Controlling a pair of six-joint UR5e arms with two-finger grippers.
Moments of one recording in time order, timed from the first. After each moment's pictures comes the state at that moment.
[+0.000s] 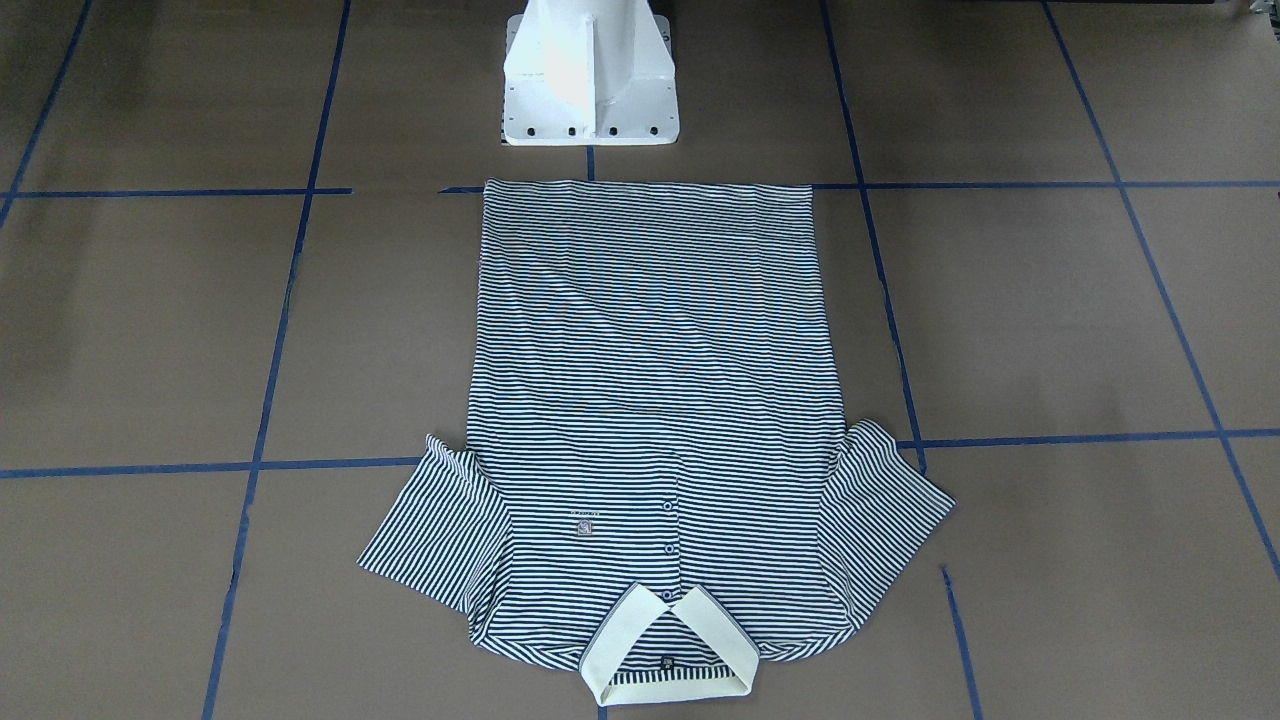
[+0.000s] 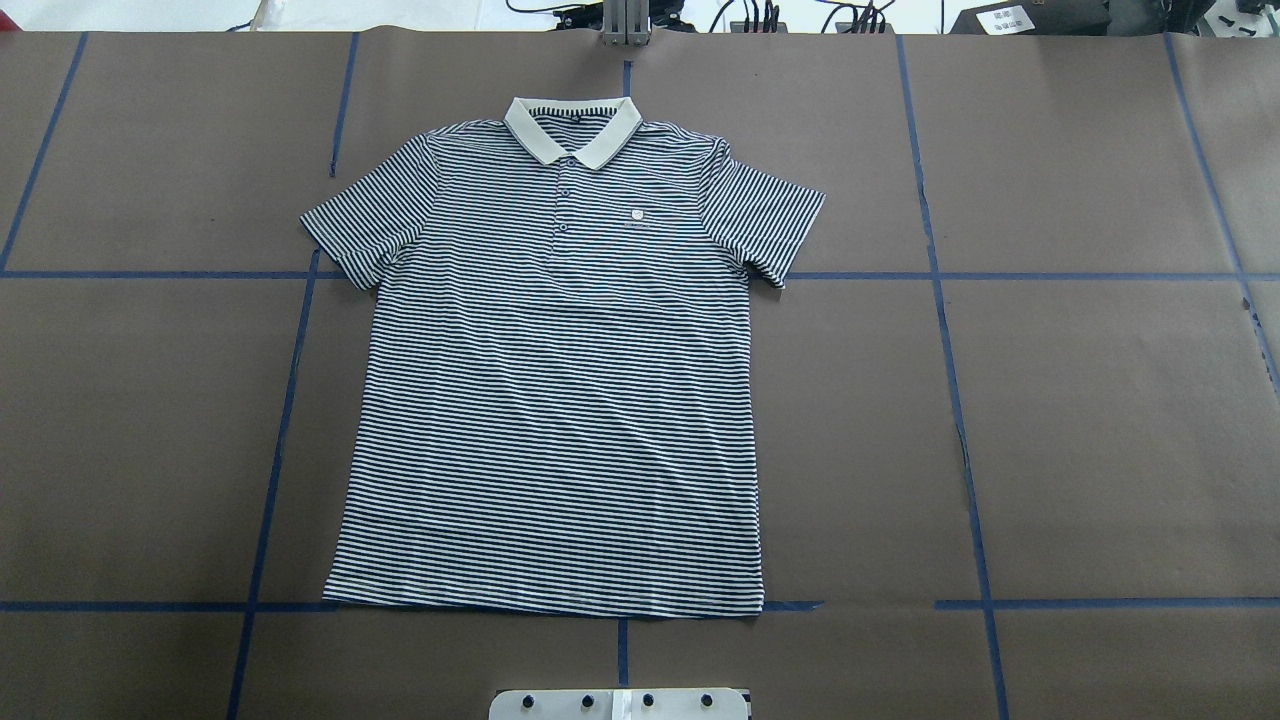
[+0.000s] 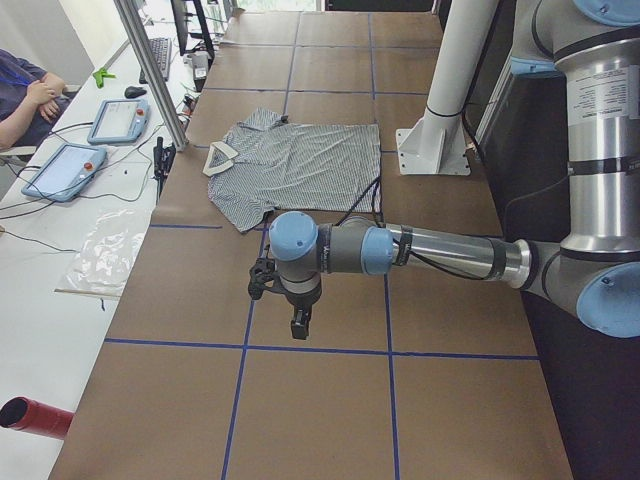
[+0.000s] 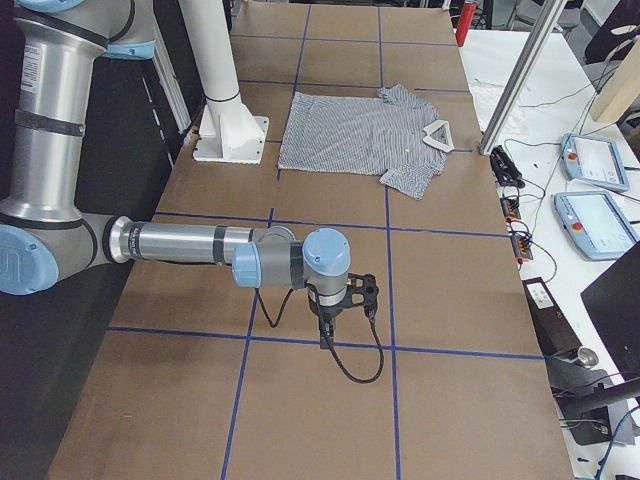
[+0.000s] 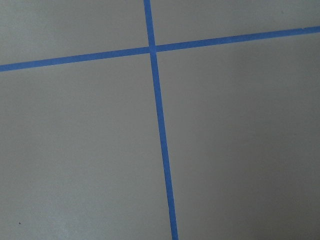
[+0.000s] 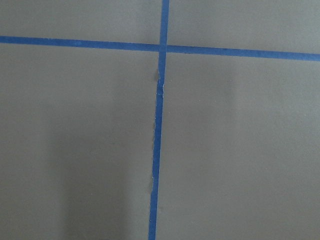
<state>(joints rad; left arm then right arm) -1.54 -1.43 -1.84 -1.45 -2.36 0.10 1.54 -1.79 1.77 -1.49 2.32 0.03</state>
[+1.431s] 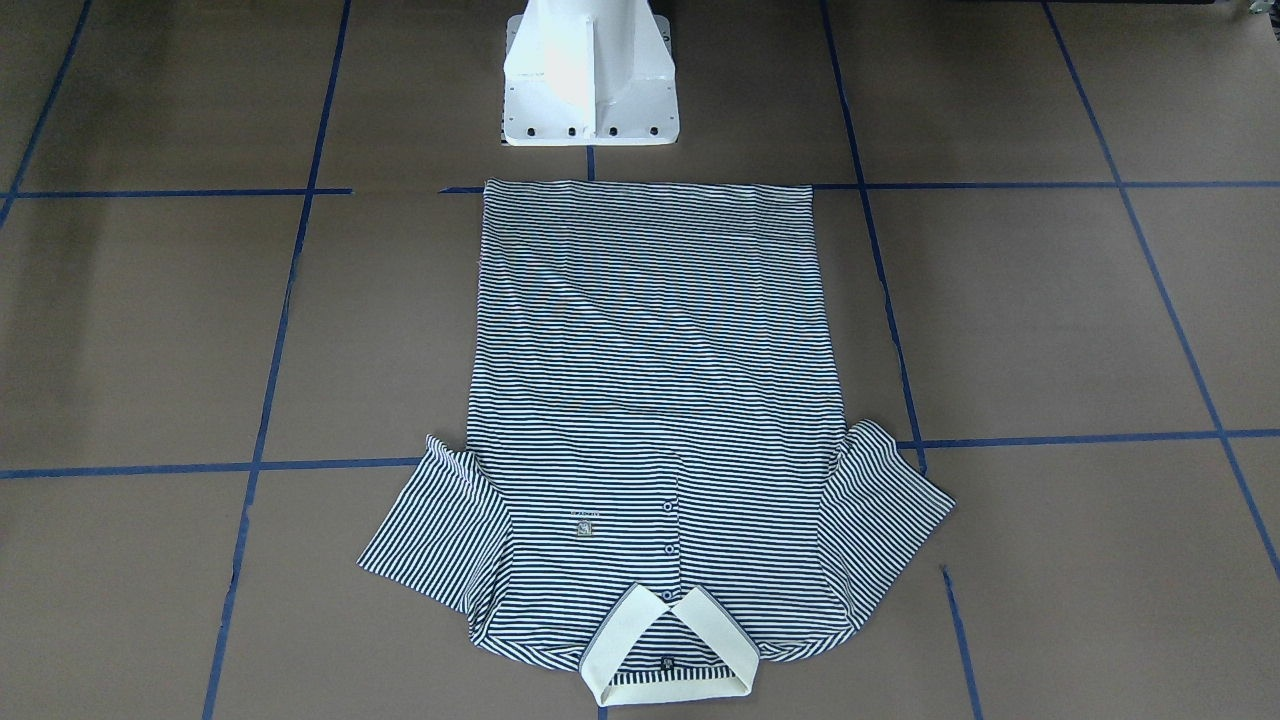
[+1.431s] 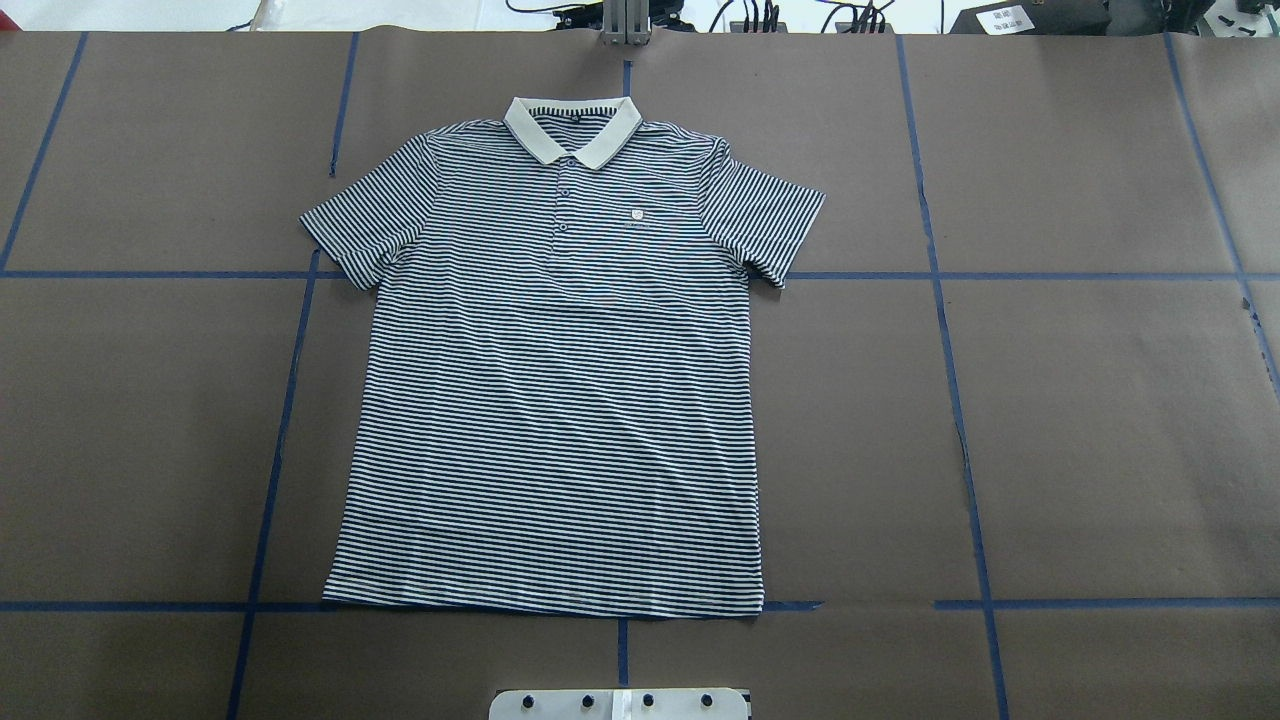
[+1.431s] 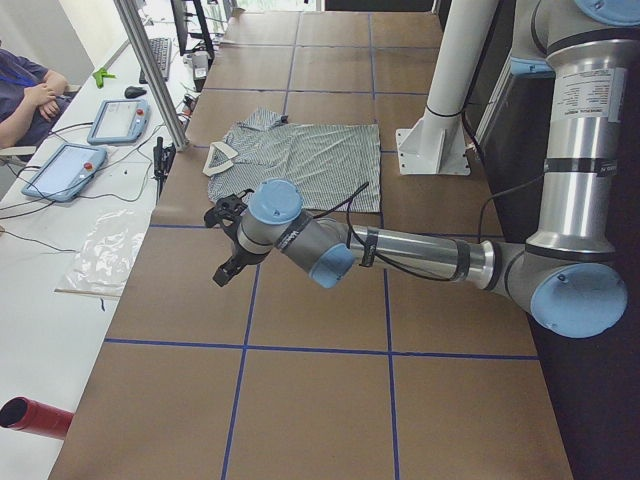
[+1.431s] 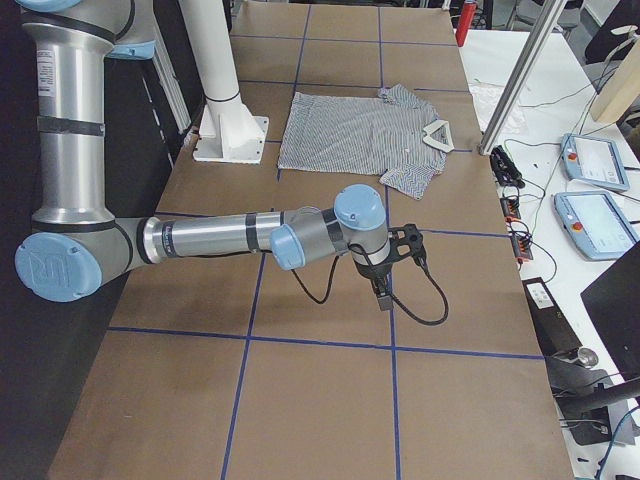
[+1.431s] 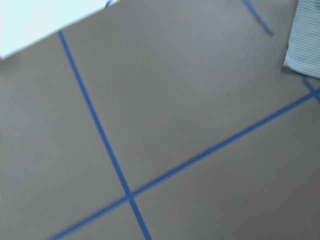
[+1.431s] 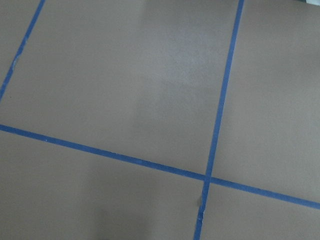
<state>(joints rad) -1.53 -1.61 -1.64 -2.20 -2.36 0.09 1.53 -1.62 1.75 -1.26 2.33 0.11</state>
